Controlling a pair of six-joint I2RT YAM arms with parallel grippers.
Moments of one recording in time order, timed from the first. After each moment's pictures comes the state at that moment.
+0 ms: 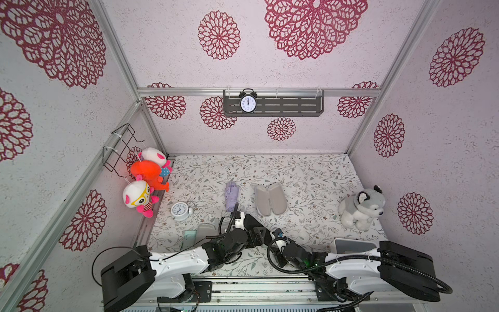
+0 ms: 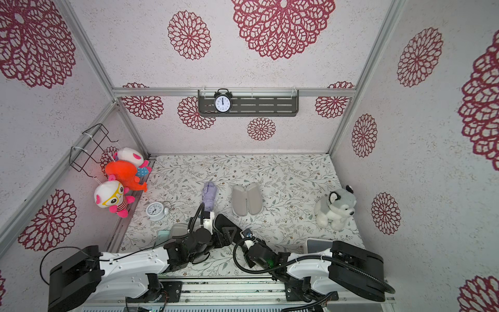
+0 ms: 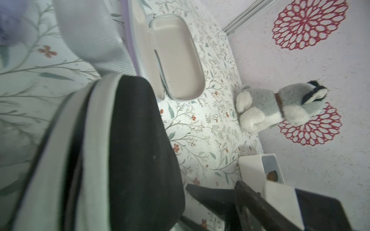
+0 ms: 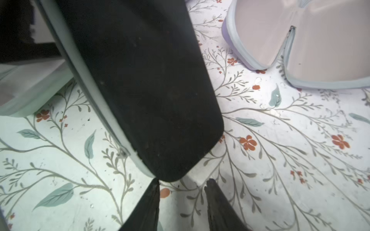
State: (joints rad) left arm -1.02 1.19 0.39 0.24 -0.27 -1.00; right arm 1.24 1.26 0.25 0.34 0.39 0.39
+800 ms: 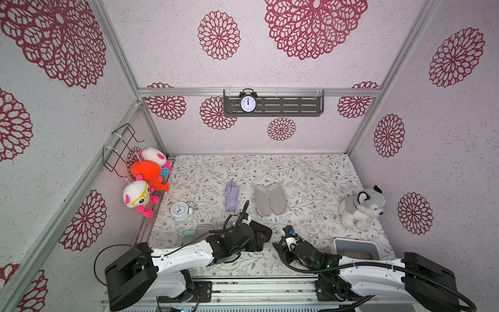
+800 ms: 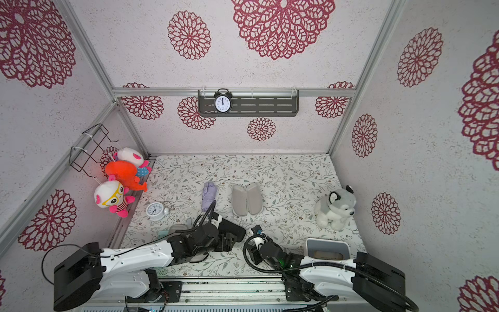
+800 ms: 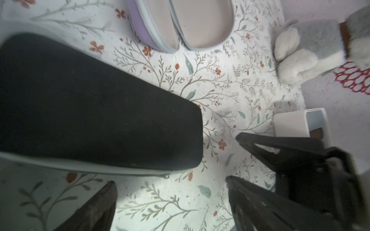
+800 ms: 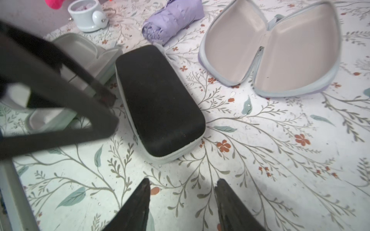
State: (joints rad) left arm -0.98 1.21 0.53 -0.05 -0.12 -0.88; right arm 1.17 1.08 0.17 0.35 0.33 0.40
